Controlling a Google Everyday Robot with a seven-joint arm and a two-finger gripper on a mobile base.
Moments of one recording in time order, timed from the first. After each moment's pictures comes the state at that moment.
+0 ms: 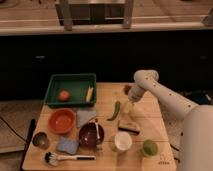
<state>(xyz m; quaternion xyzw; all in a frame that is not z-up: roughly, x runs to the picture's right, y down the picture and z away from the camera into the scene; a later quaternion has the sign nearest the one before) 0.147 0.111 0.906 -0.36 -0.06 0.22 0.91</state>
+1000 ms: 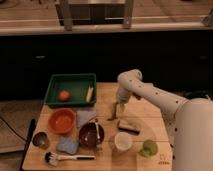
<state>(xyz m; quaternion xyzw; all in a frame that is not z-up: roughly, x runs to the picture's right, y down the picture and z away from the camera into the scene) 0.087 0.124 0.899 -0.35 -0.08 0.06 0.93</state>
